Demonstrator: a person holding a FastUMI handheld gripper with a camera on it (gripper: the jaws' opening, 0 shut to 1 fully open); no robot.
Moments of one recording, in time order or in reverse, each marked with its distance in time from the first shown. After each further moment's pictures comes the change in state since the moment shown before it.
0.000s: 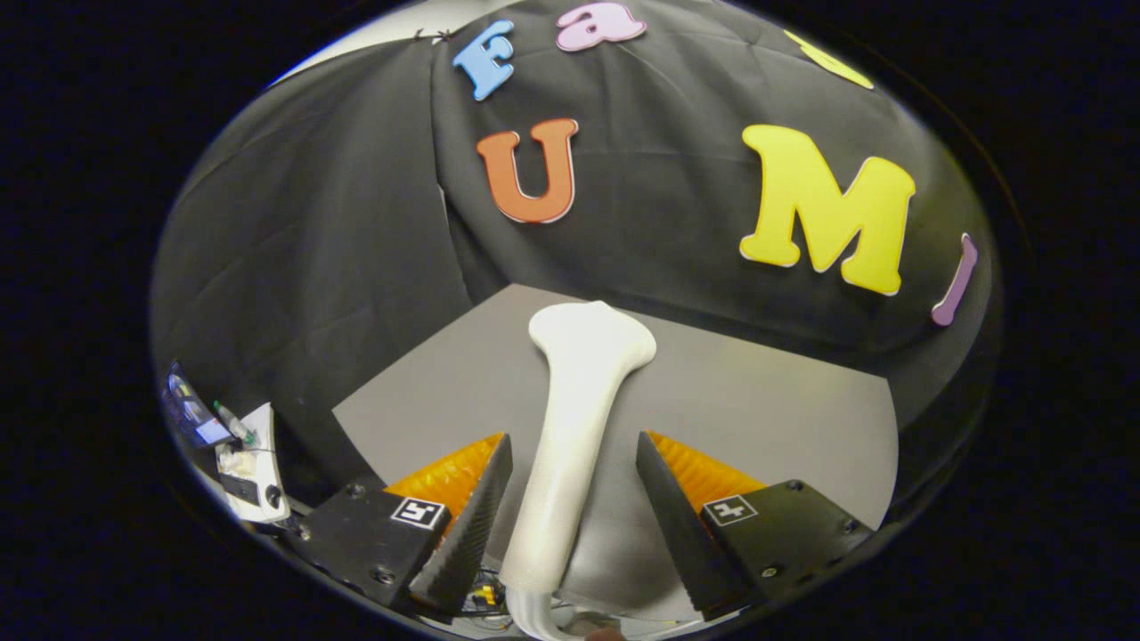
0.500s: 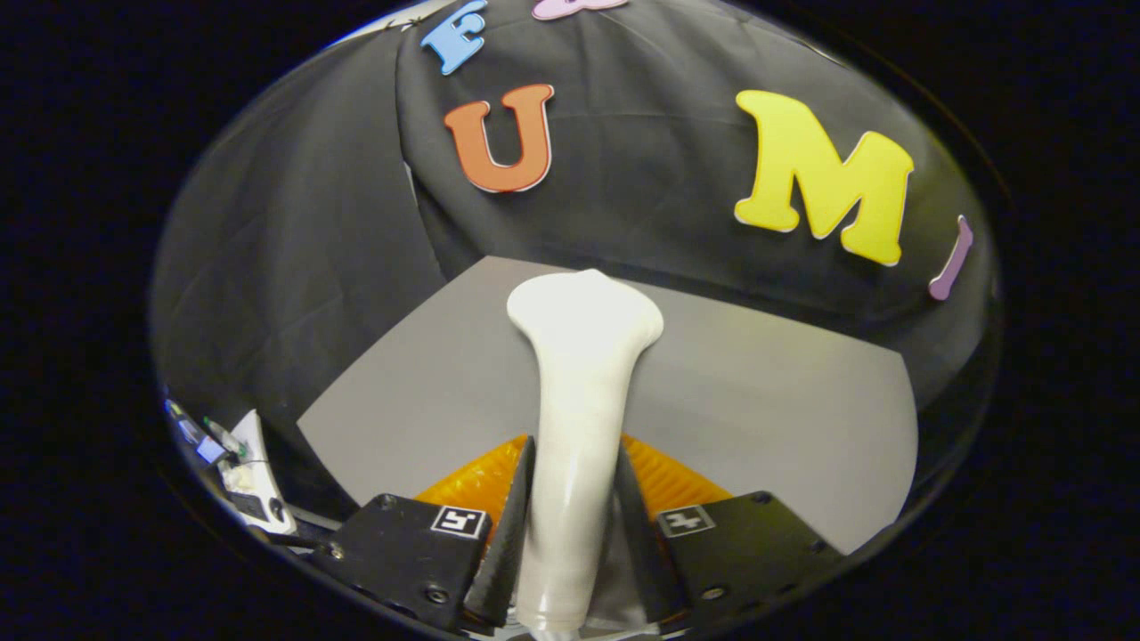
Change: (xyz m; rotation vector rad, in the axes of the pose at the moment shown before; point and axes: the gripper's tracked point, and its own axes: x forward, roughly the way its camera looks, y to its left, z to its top) arm 0.029 0.003 -0.003 0.047 0.075 -0.091
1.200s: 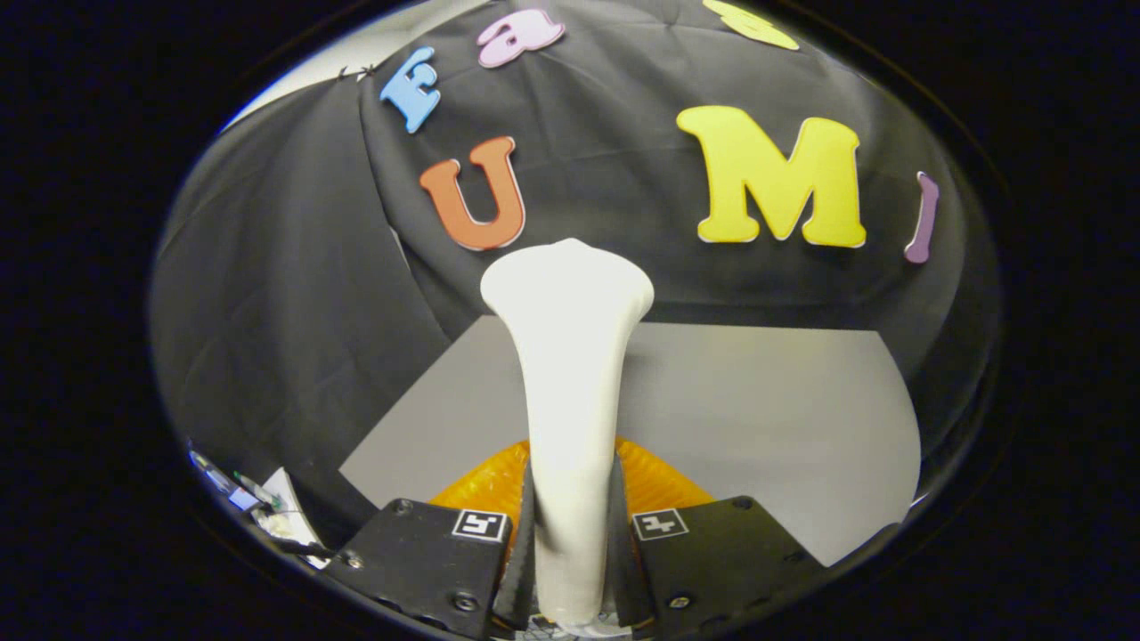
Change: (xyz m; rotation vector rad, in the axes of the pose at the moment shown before) arm -0.050 -0.011 0.019 0.179 -0.177 0.063
